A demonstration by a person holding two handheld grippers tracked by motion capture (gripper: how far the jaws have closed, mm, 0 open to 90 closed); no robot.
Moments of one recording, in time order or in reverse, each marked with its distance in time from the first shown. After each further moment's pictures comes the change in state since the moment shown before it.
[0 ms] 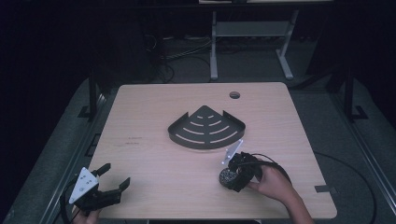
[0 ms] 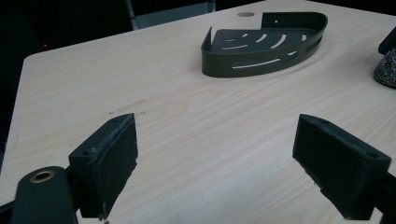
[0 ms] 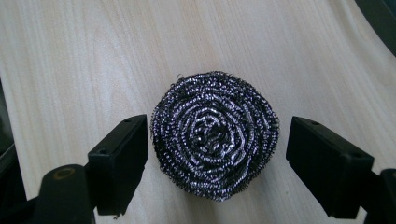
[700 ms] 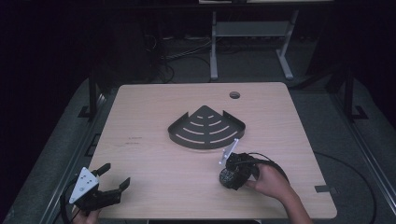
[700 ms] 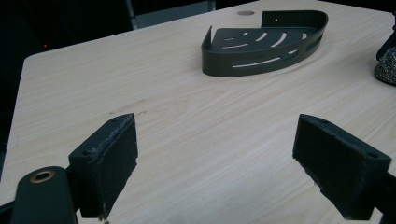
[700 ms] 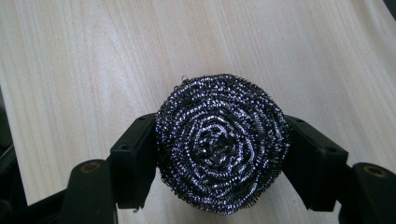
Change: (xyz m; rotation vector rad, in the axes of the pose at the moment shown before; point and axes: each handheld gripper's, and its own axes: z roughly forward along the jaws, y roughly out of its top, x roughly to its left) left arm 0.000 0.000 0.000 0.006 0.002 0.004; right arm -0.003 0.006 0.008 0.047 0.035 0.000
